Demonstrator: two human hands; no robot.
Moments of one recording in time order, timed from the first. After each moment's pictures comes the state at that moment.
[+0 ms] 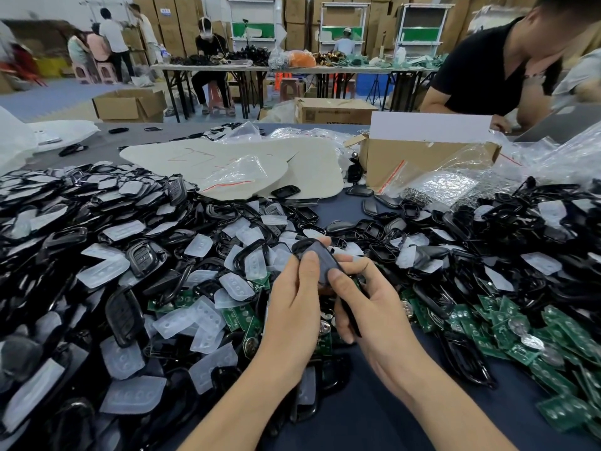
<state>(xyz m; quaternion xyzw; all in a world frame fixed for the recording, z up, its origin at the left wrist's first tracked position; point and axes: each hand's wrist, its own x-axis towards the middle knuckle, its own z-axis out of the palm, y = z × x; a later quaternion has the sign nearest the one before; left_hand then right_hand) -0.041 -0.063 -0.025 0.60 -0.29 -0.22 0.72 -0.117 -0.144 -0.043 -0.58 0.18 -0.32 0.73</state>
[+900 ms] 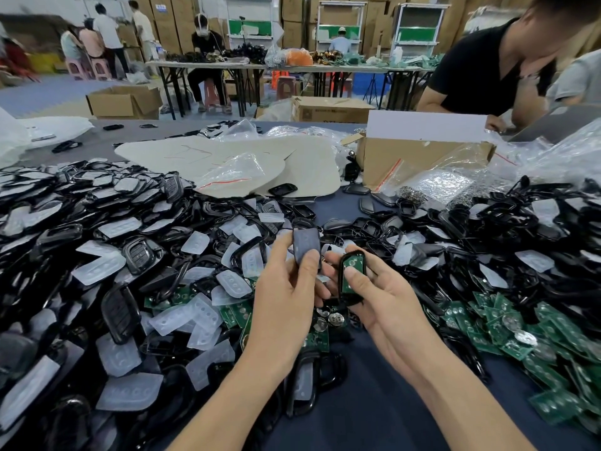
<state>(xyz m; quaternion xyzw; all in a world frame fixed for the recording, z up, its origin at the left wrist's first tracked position) -0.031 -0.060 -0.024 0.60 -0.35 -0.15 0.70 -0.127 -0.159 -0.037 -0.49 0.15 -0.31 0.80</state>
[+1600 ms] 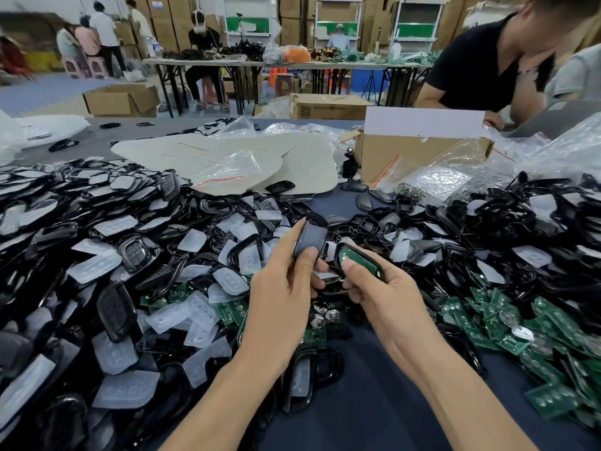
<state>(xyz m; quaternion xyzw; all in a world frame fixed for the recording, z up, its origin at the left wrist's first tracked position) -0.022 -0.063 -0.037 0.65 -0.40 -0.07 0.64 -0.126 -0.169 -0.044 -0.54 0.21 -0.35 0.74</state>
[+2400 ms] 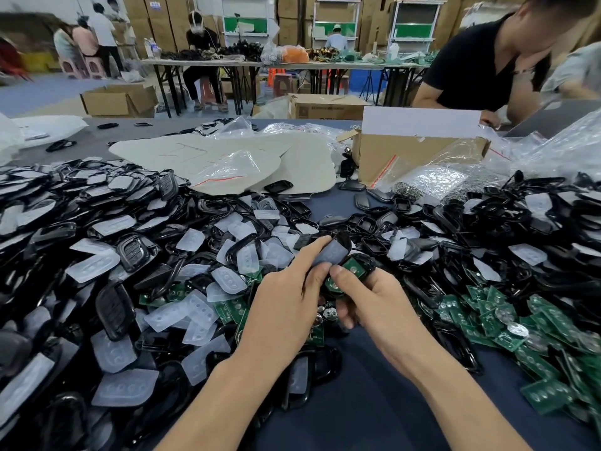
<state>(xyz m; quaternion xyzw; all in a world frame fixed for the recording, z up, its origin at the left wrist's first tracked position) -0.020 -0.061 -0.045 0.73 -0.48 0.03 0.48 -0.131 -0.153 -0.033 -0.66 0.17 -0.27 0.68</state>
